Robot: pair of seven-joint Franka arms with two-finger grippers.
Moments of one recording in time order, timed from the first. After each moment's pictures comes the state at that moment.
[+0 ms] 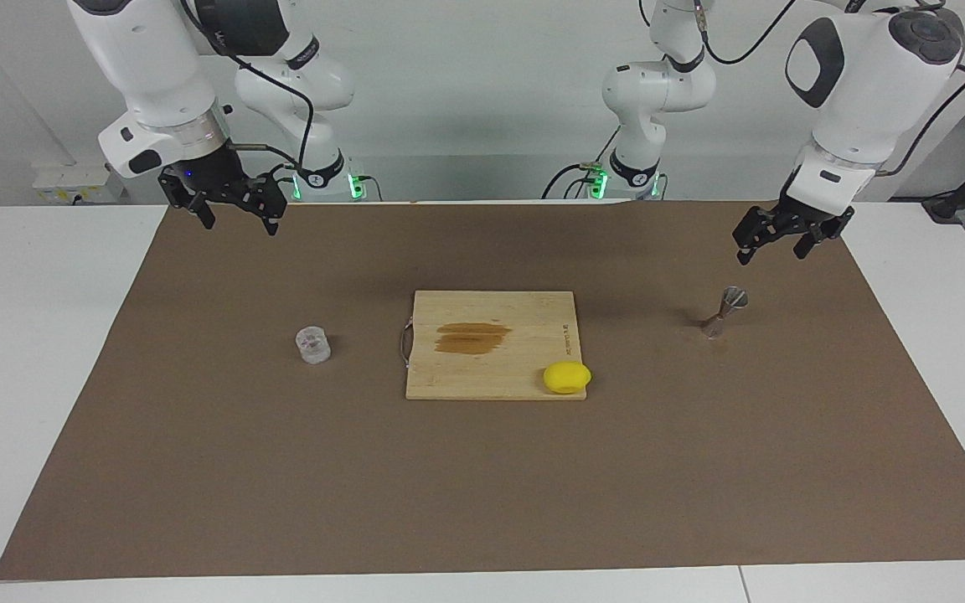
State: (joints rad) left arm -0.01 -0.03 -0.02 -1.74 0.01 1.74 -0.08; right arm 0.03 -0.03 0.05 -1.64 -0.01 1.55 0.23
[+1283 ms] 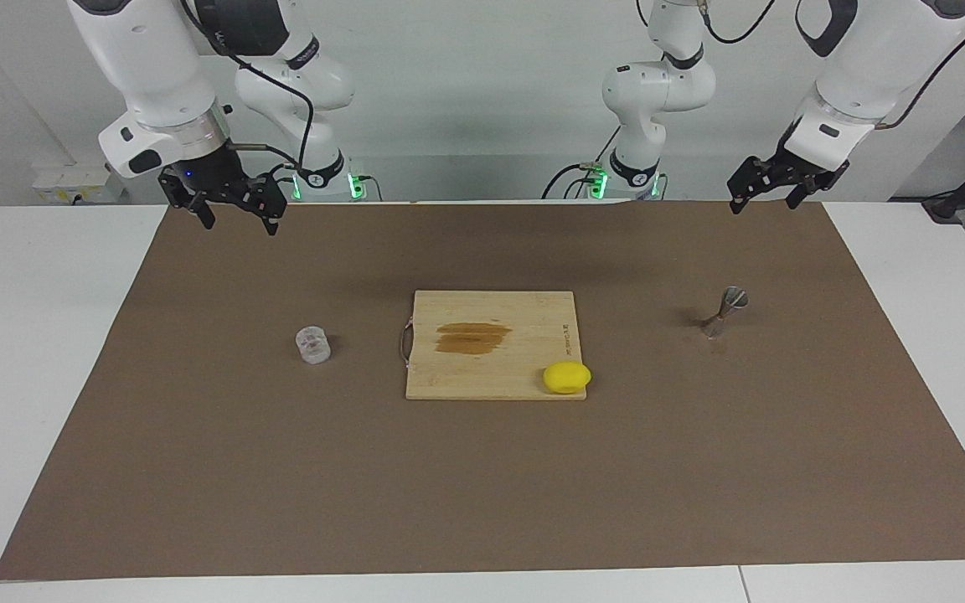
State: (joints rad) left arm -0.01 -0.09 -0.04 -1.68 -0.06 1.47 -0.08; right arm 0.03 -0.03 0.05 -1.64 -0.01 1.55 0.23
